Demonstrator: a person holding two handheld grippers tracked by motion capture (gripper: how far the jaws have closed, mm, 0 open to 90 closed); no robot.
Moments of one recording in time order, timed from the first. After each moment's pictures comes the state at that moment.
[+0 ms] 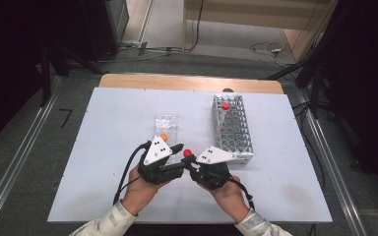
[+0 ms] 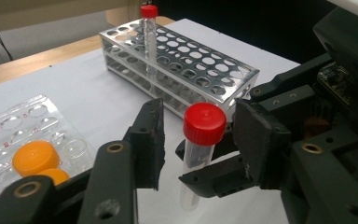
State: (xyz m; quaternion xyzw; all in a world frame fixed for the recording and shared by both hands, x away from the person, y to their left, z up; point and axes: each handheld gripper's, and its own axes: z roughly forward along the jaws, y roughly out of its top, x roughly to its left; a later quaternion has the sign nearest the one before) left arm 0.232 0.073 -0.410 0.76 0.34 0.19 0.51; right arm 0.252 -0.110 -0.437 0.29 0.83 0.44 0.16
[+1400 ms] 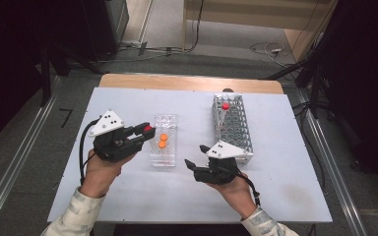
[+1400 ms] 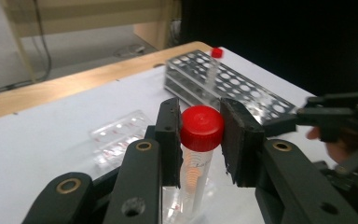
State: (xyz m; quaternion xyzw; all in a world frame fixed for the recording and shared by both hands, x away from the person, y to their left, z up) left arm 0.250 0.165 -0.360 0.72 0.40 0.21 0.53; right arm 0.262 -0.129 -0.429 0.30 0.82 0.45 0.17
